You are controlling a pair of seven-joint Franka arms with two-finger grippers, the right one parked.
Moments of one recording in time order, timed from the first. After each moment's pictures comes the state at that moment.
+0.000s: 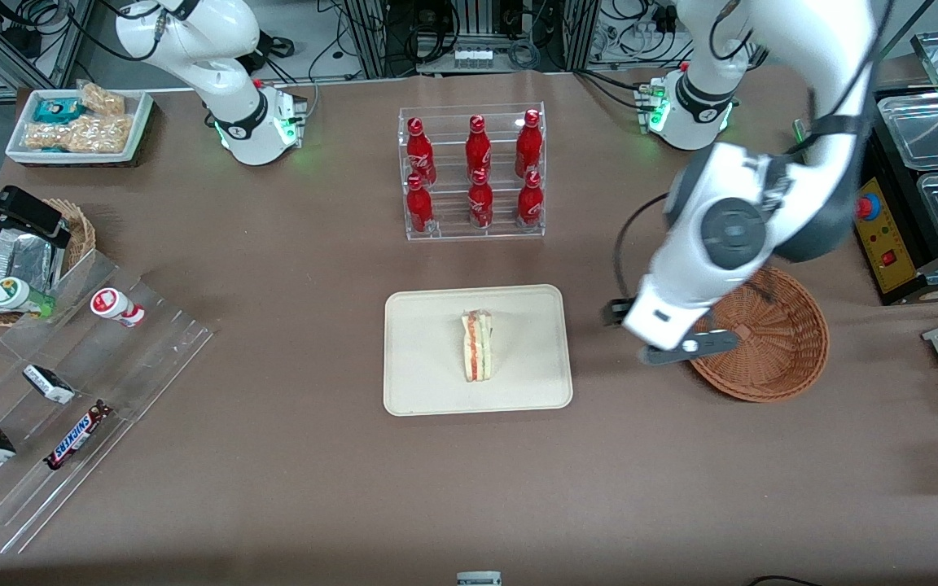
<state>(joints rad) -0.30 0.26 -0.05 -1.70 0.00 1.87 -0.48</state>
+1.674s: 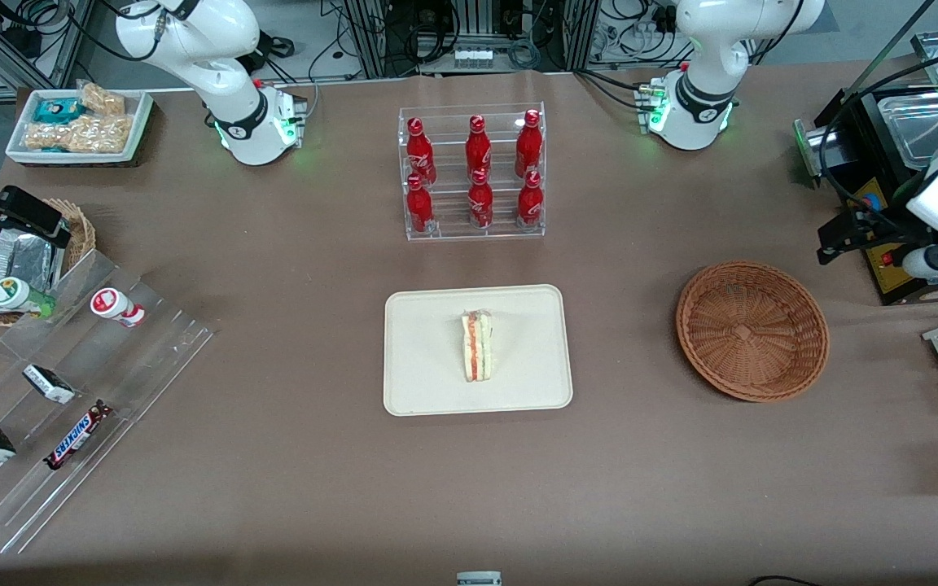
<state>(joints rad) 0.03 0.00 -0.07 -1.64 -0.01 1.64 0.01</state>
